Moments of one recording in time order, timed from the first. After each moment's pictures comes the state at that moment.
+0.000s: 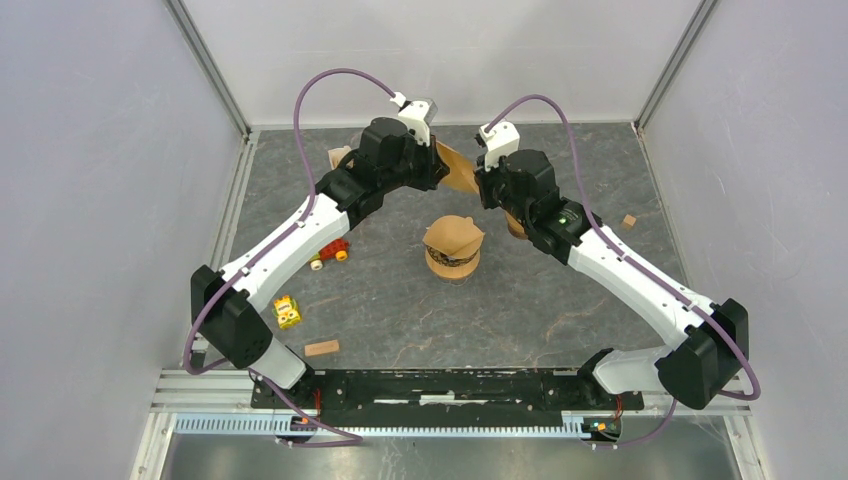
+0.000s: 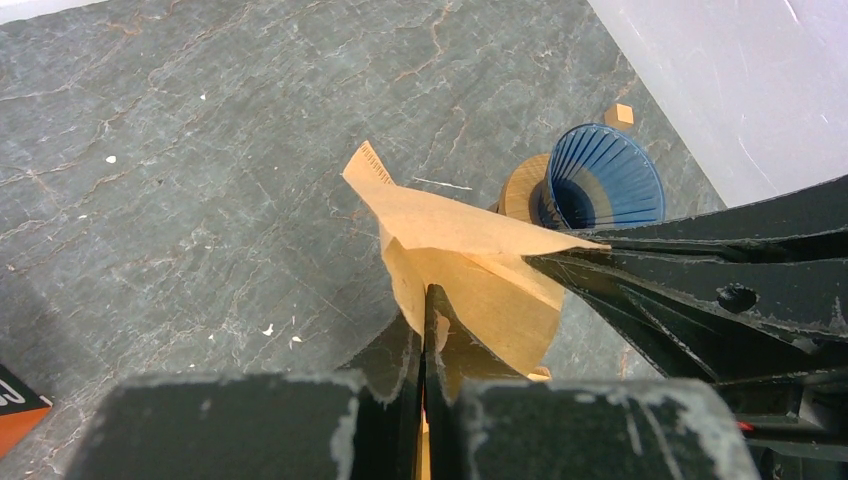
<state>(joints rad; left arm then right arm) -0.65 1.55 1.48 -0.31 0.08 -0.31 0.65 1.33 1.18 -0.18 0.21 0.01</state>
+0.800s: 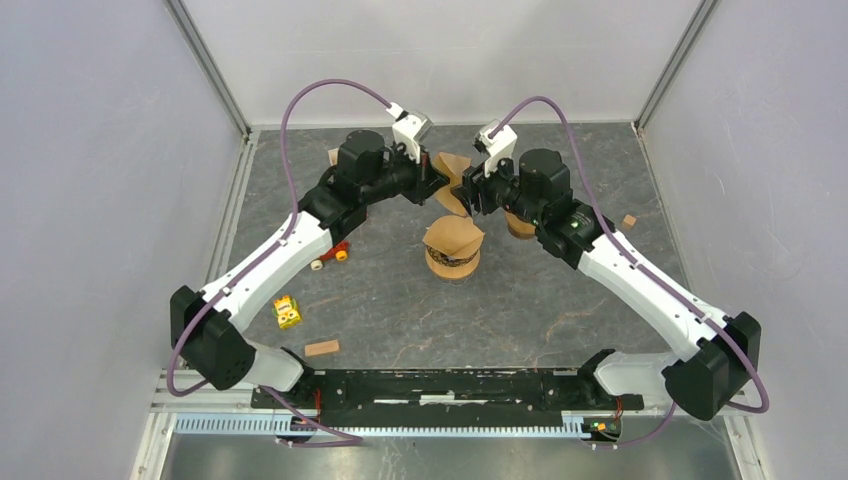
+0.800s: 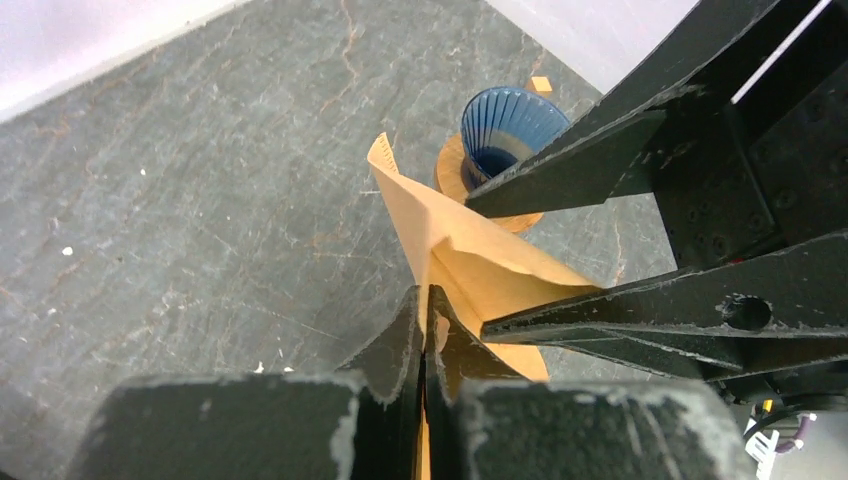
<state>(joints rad) -0.62 1.42 1.31 -0.17 0.31 -0.17 0.63 1.28 1.18 -0.16 -0.11 -0.02</state>
